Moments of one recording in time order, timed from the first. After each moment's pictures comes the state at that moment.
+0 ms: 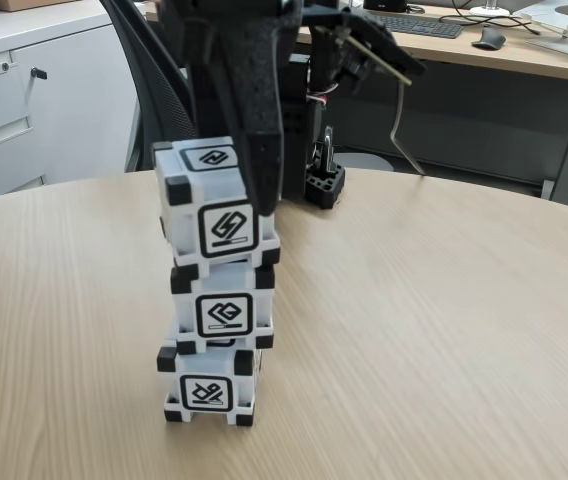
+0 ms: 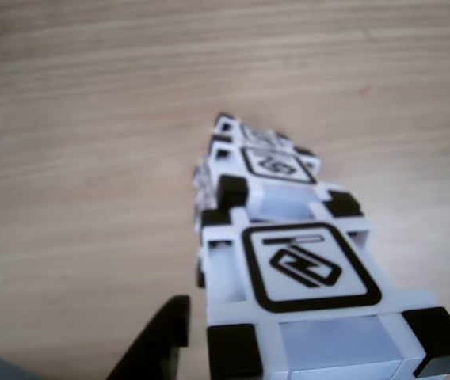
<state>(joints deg) 21.5 99.3 84.3 102.4 -24.2</state>
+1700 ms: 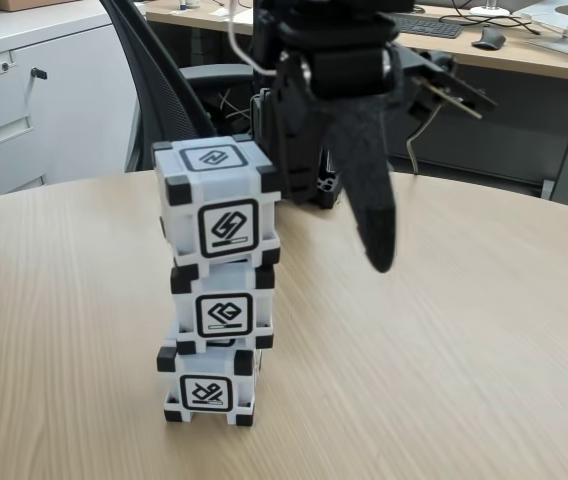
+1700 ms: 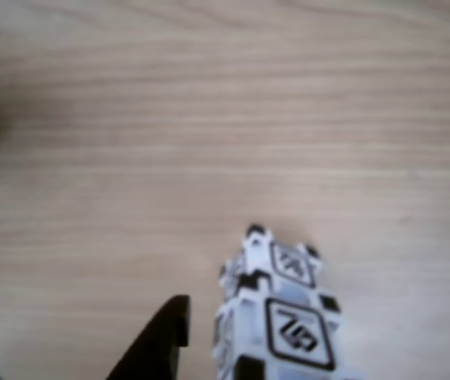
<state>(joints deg) 6.6 99.4 94.4 102.4 -13.0</state>
